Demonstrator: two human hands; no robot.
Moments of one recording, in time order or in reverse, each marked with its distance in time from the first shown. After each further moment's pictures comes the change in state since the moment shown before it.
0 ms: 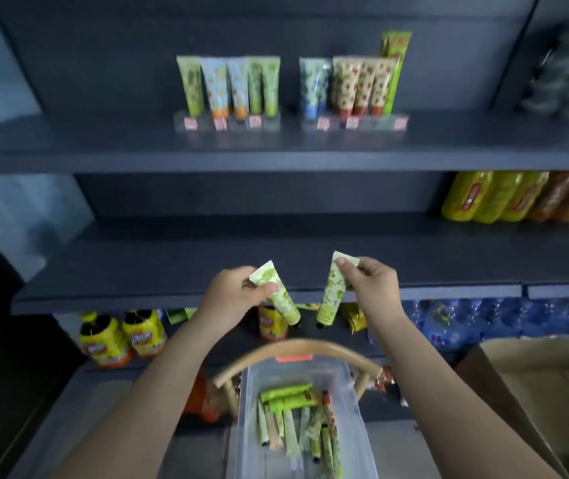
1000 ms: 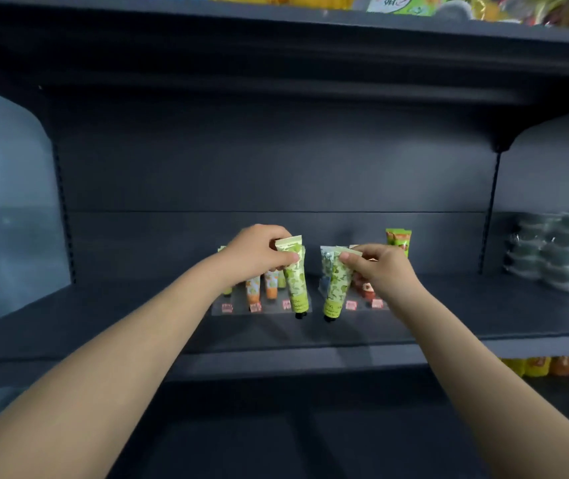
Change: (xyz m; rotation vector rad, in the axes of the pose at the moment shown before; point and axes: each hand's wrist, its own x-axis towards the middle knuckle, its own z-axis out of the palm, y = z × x) left_hand 0.148 0.224 -0.181 0.359 0.000 0.490; right_hand 0.117 -0.259 0.067 -0.214 -0.021 -0.499
